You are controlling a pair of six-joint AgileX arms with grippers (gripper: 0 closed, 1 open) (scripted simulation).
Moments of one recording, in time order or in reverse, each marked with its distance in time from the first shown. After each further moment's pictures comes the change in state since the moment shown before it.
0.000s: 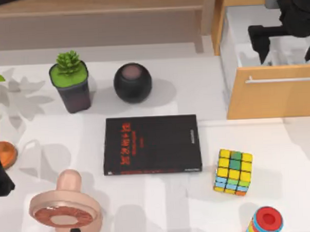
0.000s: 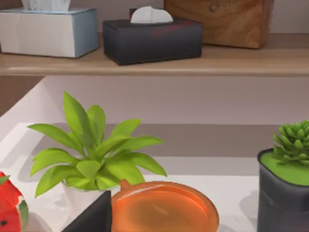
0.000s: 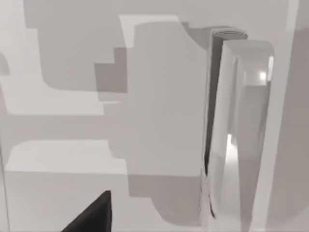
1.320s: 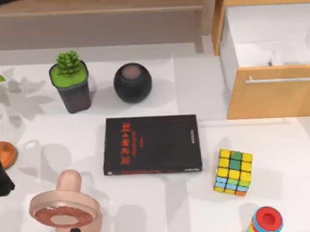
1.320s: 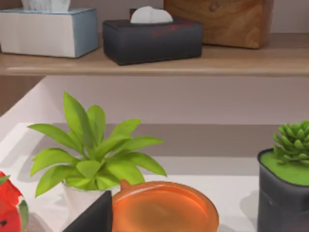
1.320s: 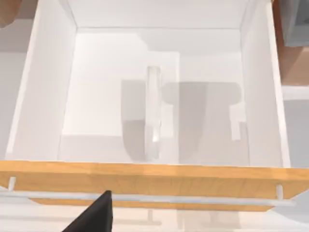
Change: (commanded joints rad) left arm 0.000 0.000 0.000 0.000 0.000 0.000; right arm -0.053 -1.167 -1.051 0.584 -0.006 -0.055
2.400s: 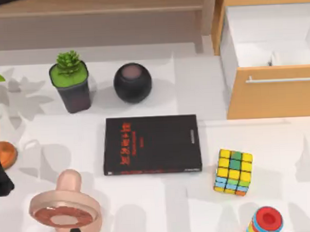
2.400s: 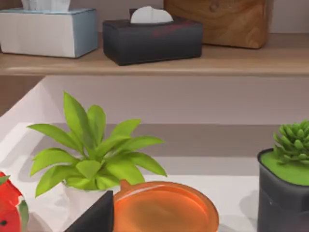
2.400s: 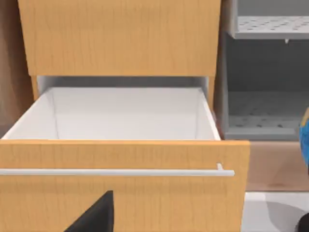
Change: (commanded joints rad) left arm 0.000 0.000 0.000 0.000 0.000 0.000; right arm -0.074 -1.257 -1.173 0.687 -0.007 -0.063
